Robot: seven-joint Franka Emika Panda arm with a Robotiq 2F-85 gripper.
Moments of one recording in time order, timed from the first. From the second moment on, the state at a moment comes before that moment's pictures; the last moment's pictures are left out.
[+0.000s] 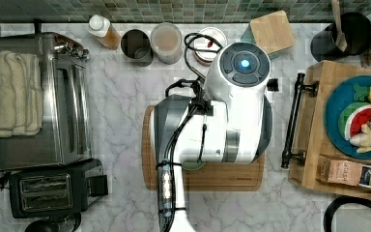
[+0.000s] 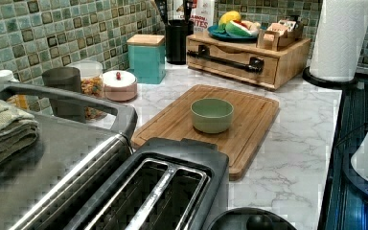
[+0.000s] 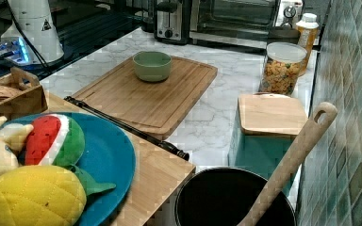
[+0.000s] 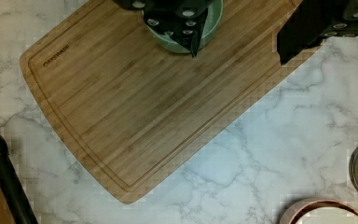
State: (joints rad) arm -0.04 0.07 -0.03 -1.86 0.03 0.26 -0.14
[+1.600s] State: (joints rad) arm -0.08 0.07 -0.17 -2.07 -0.13 0.60 -0.67
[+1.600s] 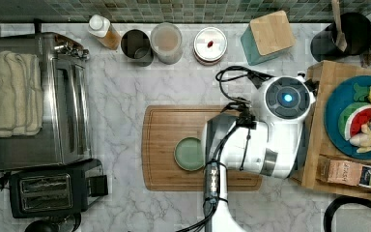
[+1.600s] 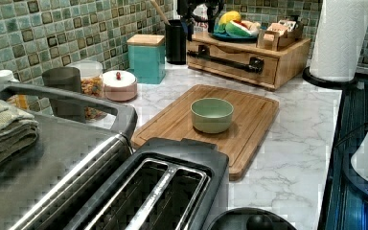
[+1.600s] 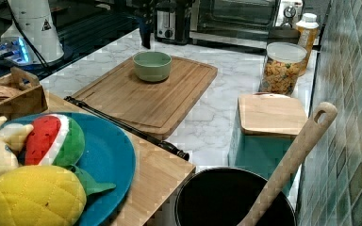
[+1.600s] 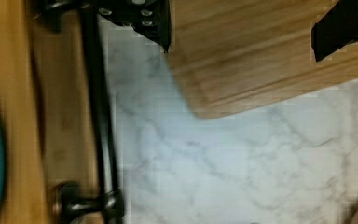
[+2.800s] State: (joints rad) arm -0.16 0.17 -0.27 -2.10 -0.13 0.76 -0.92
